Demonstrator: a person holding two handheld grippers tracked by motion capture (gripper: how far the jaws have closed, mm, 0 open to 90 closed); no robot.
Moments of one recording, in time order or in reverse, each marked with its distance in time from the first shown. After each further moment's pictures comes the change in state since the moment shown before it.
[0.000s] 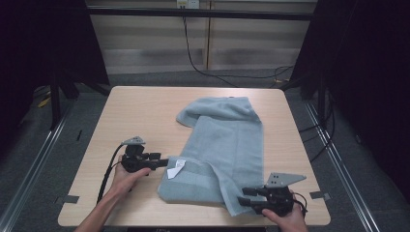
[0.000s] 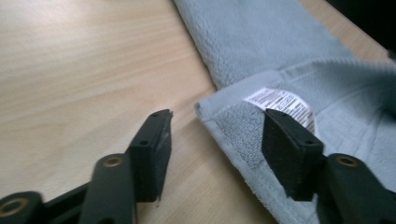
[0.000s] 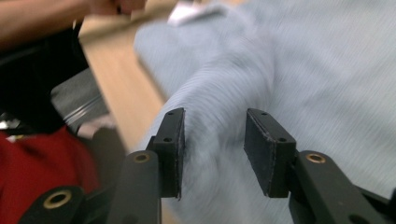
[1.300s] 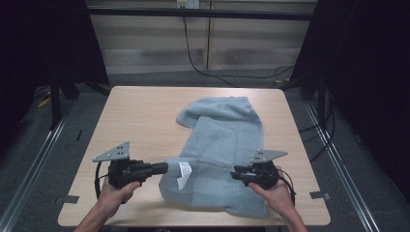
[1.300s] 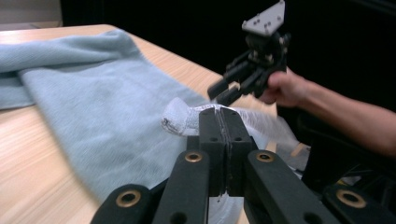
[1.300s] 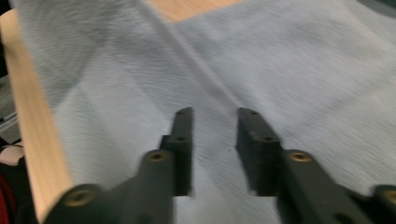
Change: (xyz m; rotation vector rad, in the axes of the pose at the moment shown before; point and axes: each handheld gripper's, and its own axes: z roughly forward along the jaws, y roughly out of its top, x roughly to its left) left arm -0.082 0.009 -0.077 -0.244 -0.285 0.224; right arm -0.036 0.042 0.036 0.049 -0.123 -0.059
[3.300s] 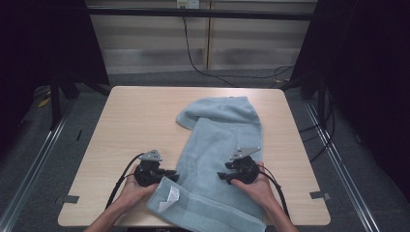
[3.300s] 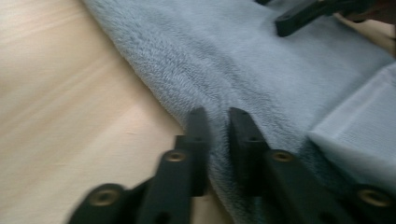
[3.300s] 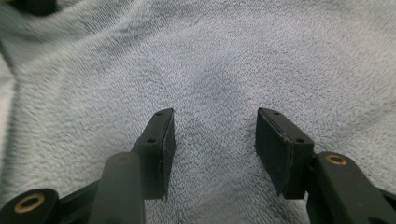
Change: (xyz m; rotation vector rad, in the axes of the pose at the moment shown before) left arm 0.046 -0.054 0.071 0.367 0.138 -0.078; right arm -0.005 -0.001 0.069 0.134 -0.065 -0.026
